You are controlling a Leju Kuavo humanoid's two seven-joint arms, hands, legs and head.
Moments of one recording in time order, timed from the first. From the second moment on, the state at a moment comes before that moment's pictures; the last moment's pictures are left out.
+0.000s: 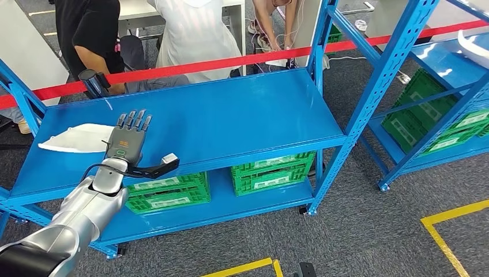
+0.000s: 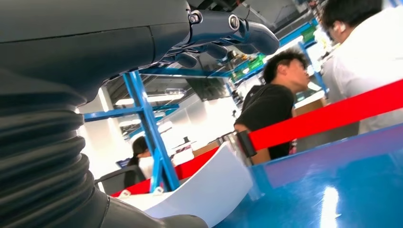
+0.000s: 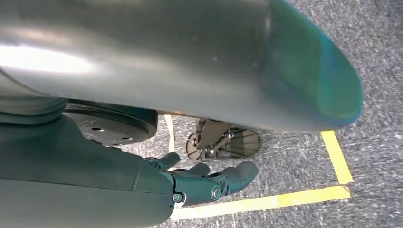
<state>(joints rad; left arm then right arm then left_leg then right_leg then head) -0.88 0.02 -0.56 -0.25 -1.54 0.47 0.10 -0.12 0.22 -1.04 -0.20 0.80 0.04 -0.21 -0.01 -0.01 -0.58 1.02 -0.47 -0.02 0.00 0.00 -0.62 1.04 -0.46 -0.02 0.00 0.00</state>
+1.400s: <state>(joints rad) -0.84 0.12 -0.45 -0.24 -1.46 0.32 0.19 -0.12 0.22 -1.05 -0.20 0.82 0.02 -0.33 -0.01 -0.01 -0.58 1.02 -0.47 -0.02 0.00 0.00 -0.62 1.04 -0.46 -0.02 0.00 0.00</state>
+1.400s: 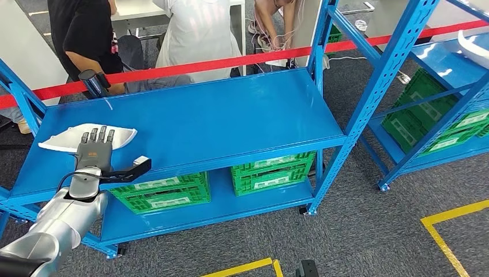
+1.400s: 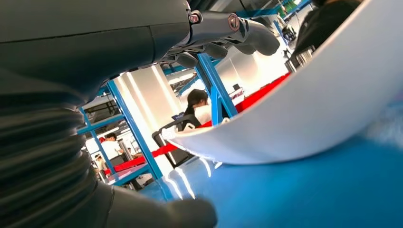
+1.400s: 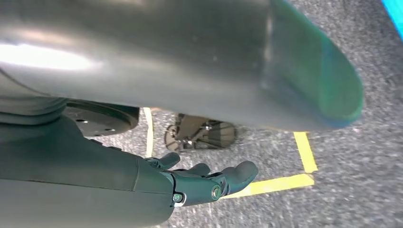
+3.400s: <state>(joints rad) -0.83 0.16 -0.50 -0.25 -1.54 0.59 0.18 -0.19 0.22 -0.95 -0.21 0.72 0.01 -0.60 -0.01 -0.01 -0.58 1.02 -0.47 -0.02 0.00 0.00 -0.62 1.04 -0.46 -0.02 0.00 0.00</state>
